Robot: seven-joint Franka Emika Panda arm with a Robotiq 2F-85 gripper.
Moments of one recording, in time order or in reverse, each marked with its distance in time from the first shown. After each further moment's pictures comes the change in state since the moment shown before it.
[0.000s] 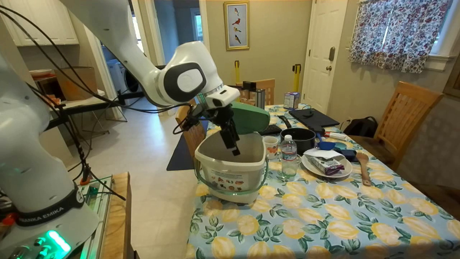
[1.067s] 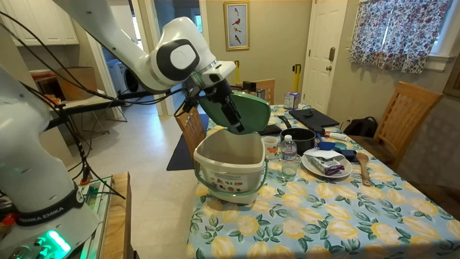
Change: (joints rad) arm 0.001 -0.125 0.033 0.006 -0.055 0.002 -0.020
